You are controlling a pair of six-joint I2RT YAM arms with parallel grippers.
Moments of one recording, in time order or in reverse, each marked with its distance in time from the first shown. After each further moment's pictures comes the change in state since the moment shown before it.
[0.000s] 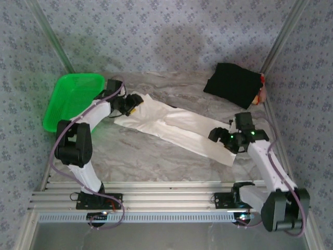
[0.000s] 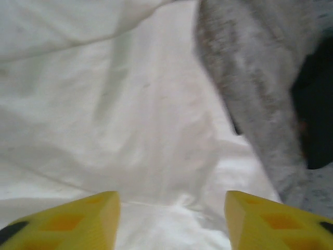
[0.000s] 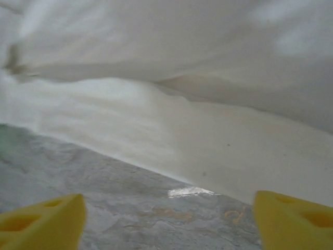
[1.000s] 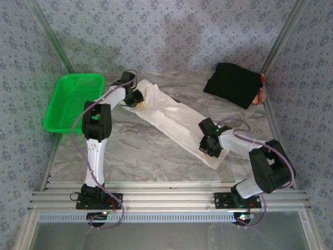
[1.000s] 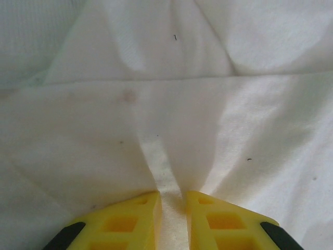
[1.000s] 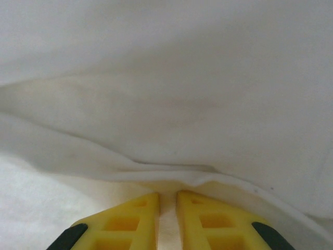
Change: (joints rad) left arm -0.020 0.591 0.686 -0.252 -0.217 0.139; right arm 0.420 0.380 -0.026 0.200 0.335 0.482
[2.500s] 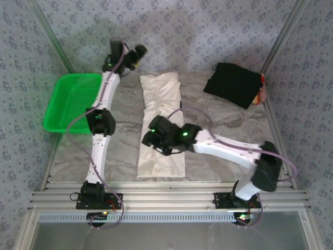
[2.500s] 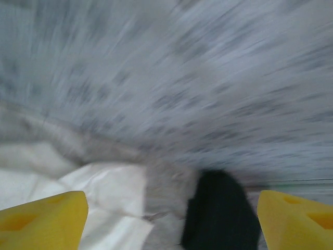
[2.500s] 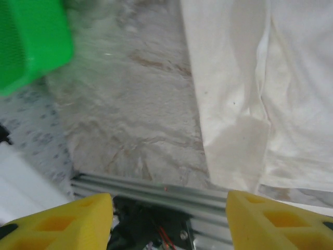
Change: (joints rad) left arm 0.083 0.220 0.878 0.089 0.248 -0.234; right arm 0.543 0.023 0.598 -0.100 -0.037 0.305
